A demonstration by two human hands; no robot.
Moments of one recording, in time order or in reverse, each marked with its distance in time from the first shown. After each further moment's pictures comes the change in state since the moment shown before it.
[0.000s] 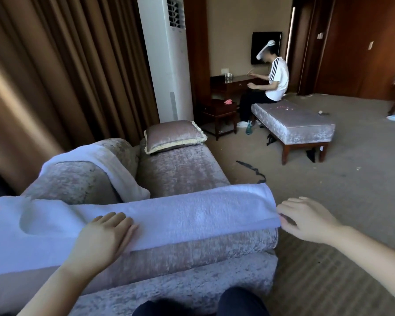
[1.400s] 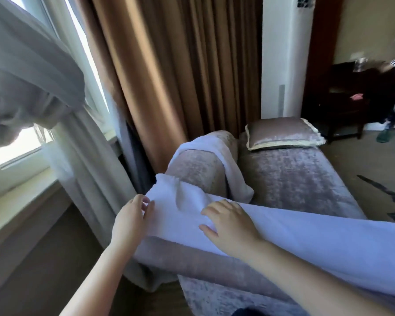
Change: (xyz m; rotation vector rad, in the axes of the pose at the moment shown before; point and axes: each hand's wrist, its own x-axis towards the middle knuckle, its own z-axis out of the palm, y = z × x) left_hand -0.110 -0.160 -0.069 -0.085 -0.089 -1.164; right_hand 0.265 -0.368 0.059 0.430 0.103 -0.286
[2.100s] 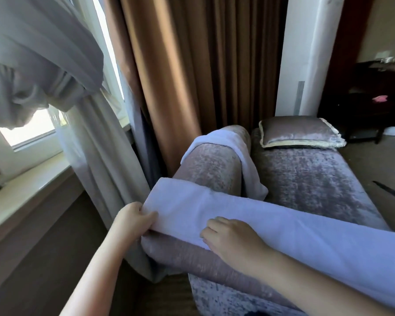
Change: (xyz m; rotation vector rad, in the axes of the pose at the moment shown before) left_hand 0.010 -0.031 -0.028 -0.139 -0.267 -0.310; right_hand 0.014 -0.024 0.040 -0.048 -0.056 -0.348
